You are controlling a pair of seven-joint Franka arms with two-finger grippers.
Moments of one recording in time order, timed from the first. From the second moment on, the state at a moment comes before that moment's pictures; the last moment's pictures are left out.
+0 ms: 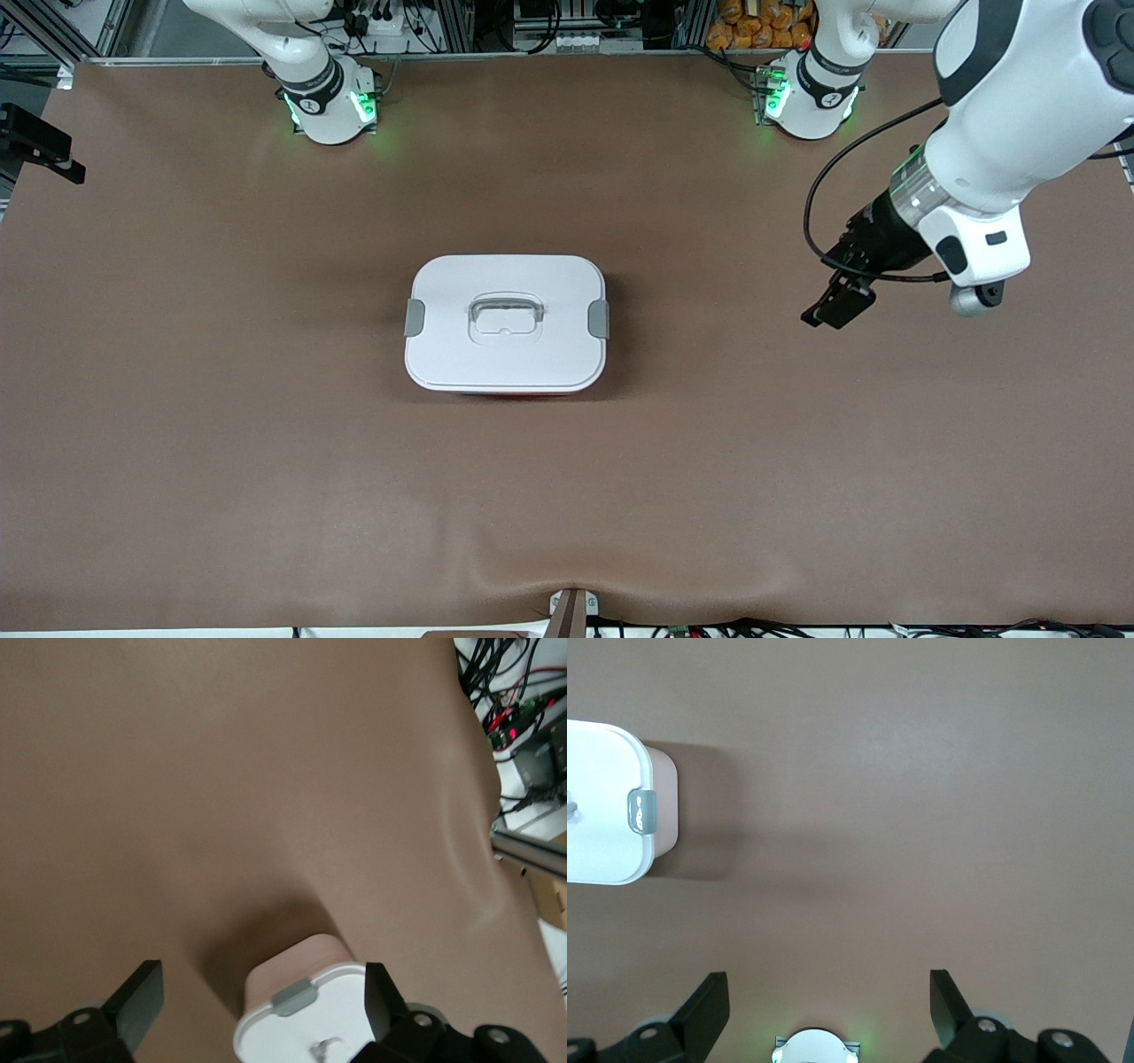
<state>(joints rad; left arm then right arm) -0.37 0.08 0.08 -1.61 -0.15 1.82 -1.28 -0.06 -0.02 -0.02 -1.41 0.00 1.32 -0.16</state>
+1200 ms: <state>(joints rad) -0.17 -0.11 -0.05 -1.79 -0.01 1.73 -0.54 -0.06 -0.02 -0.02 -1.41 0.00 1.32 -0.16</state>
